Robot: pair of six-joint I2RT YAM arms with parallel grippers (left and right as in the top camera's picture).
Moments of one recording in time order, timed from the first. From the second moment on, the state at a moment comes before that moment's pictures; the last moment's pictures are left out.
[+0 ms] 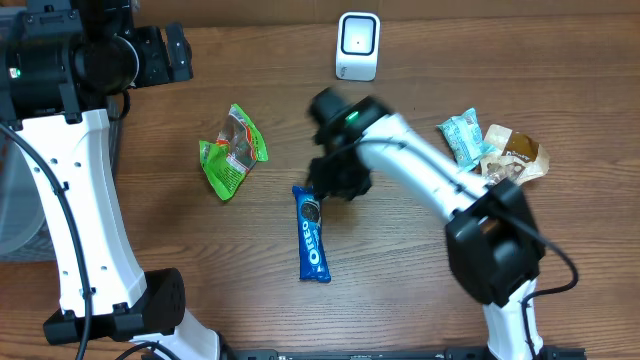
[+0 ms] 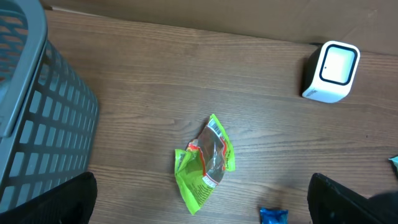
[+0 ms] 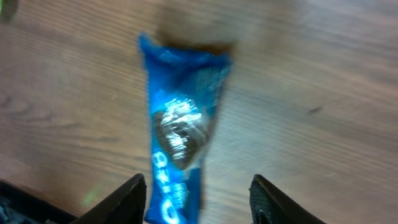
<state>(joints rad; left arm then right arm) 0.10 1.80 2.41 -1.47 0.05 -0.08 0.72 2.13 1.77 -1.13 -0.26 0.51</state>
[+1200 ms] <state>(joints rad) 0.10 1.80 2.41 -1.47 0.05 -0.08 0.79 2.25 1.91 -1.06 -0.31 0.52</state>
